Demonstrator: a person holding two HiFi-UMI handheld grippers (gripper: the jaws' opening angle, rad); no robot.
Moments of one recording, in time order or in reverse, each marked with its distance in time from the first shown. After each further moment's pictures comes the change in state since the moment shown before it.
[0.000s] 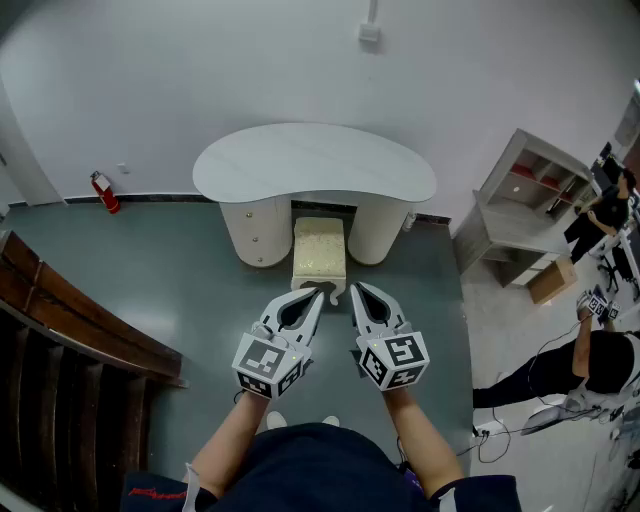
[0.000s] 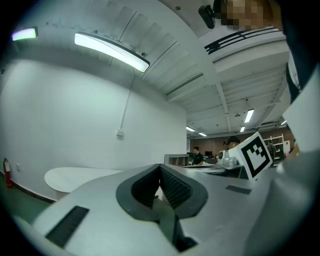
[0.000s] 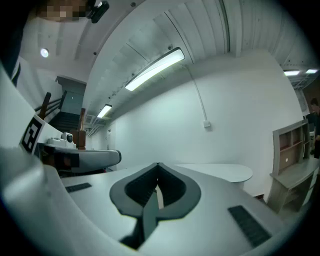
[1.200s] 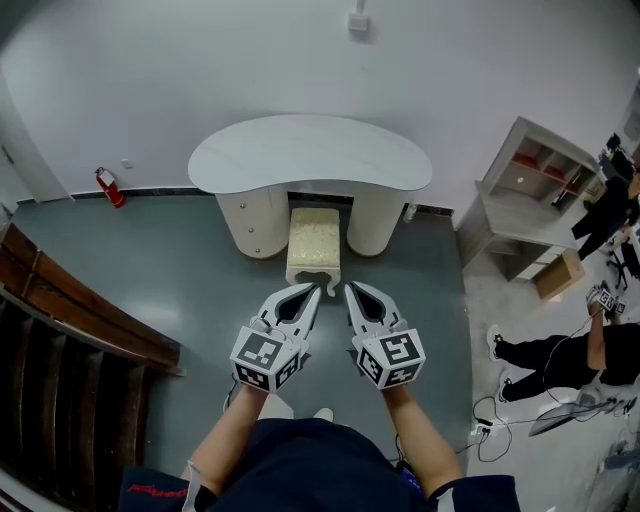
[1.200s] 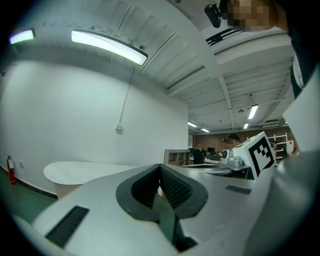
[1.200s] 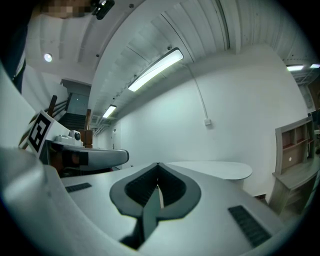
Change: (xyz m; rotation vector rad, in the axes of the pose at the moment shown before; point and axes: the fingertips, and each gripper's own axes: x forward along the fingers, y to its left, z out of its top) left arm 0.036 -0.055 -0.027 -0.010 0.056 0.040; right arm -0.047 -0.042 -0.019 -0.005 0.018 0.071
